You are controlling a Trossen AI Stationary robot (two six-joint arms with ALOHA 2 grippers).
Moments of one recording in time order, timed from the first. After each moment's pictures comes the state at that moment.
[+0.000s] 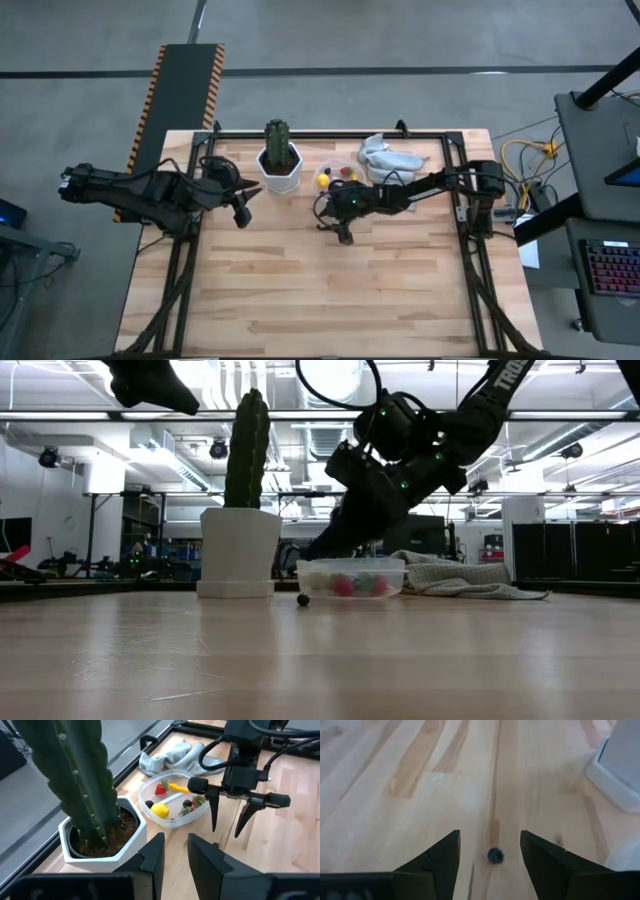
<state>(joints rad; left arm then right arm) -0.17 0.84 0.93 -0.70 -0.60 -0.36 -0.11 1.87 0.92 0.34 -0.24 -0.13</state>
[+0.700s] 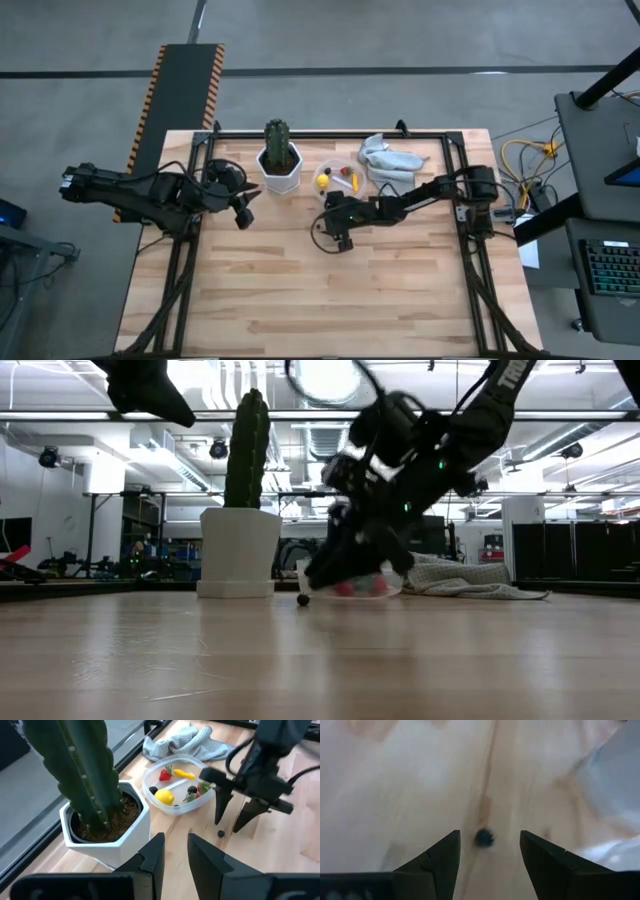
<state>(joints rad) -0.17 0.87 0.93 -0.76 -0.60 -0.41 -0.01 1.93 0.93 0.33 0.02 -0.39</state>
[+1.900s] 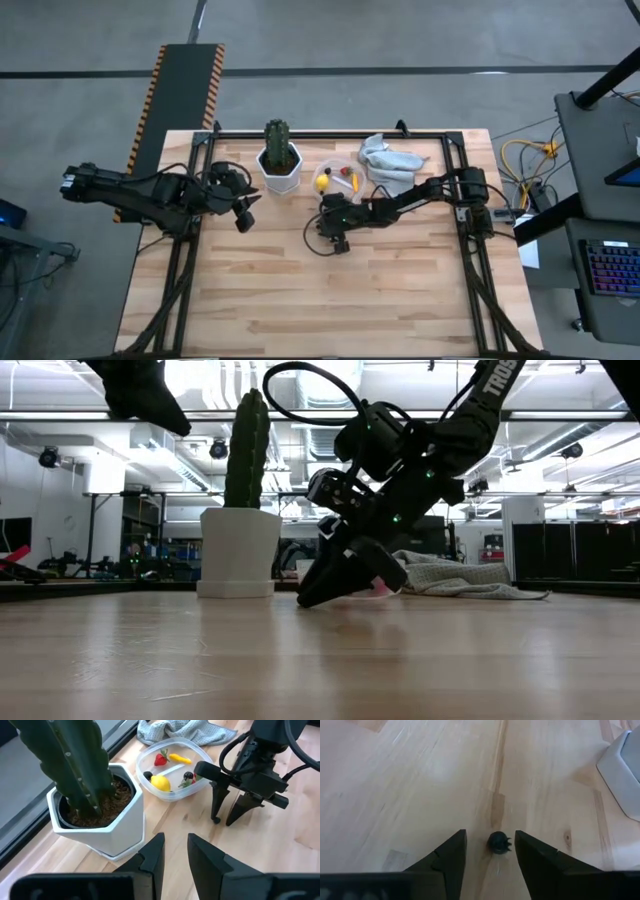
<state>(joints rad) -0.17 0.89 0.93 -0.81 -0.55 -0.46 -0.01 2.01 1.00 0.27 0.02 -0.37</state>
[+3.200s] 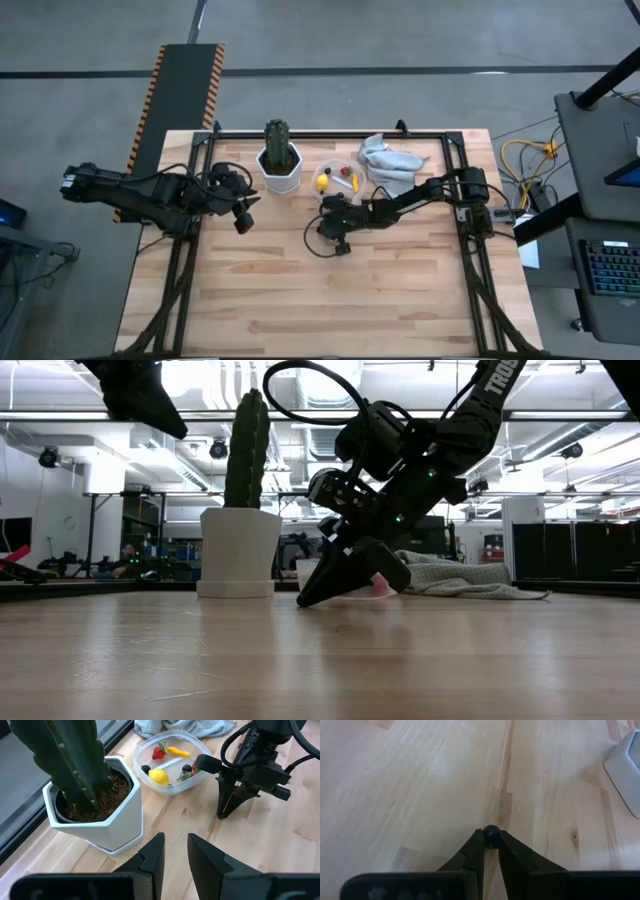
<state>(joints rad) -0.17 0.90 0.93 -0.83 -0.53 -0.47 -0.01 2.01 0.99 0.26 0.02 -0.37</state>
